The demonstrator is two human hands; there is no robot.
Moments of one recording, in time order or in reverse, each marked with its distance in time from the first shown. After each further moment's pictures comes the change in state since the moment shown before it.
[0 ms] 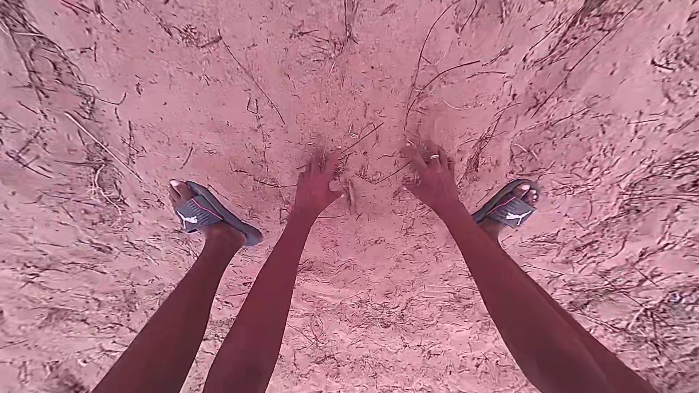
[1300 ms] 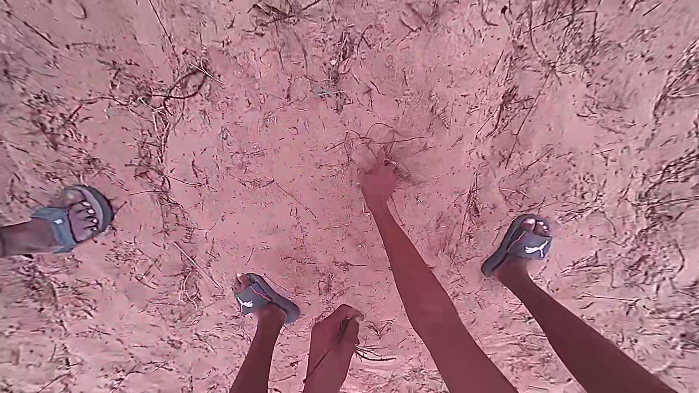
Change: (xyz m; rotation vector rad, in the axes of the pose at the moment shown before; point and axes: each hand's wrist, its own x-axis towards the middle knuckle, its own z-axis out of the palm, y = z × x) left_hand -0.186 0.056 -0.138 -0.715 -0.075 -0.123; right_hand 0.157 -0.158 -0.082 0.526 0.305 0.652
